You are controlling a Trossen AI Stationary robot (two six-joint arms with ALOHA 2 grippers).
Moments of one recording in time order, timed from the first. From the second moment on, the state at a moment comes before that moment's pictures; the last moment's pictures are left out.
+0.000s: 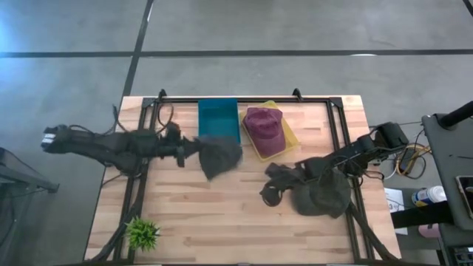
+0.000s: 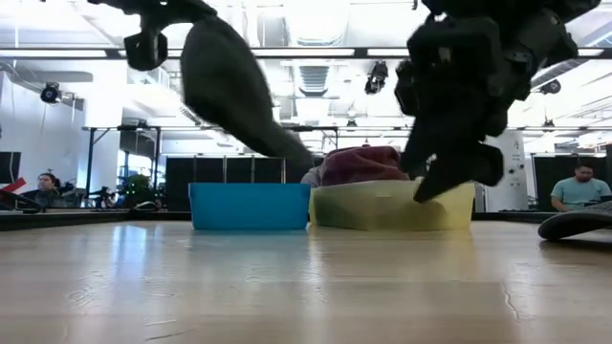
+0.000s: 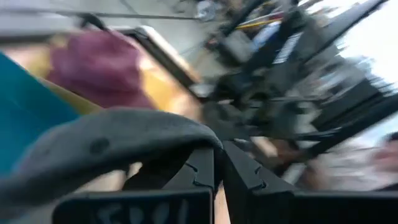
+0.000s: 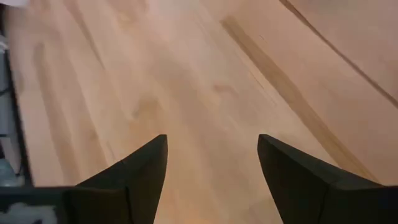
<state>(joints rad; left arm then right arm) -0.11 0.76 0.68 -0.09 -0.28 -0.79 0.27 1.56 0.73 -0.02 0.08 0.97</state>
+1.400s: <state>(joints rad) 0.02 0.72 1.29 -0.66 -0.38 -0.36 -0.10 2.21 1.73 -0.56 0.07 -0.20</state>
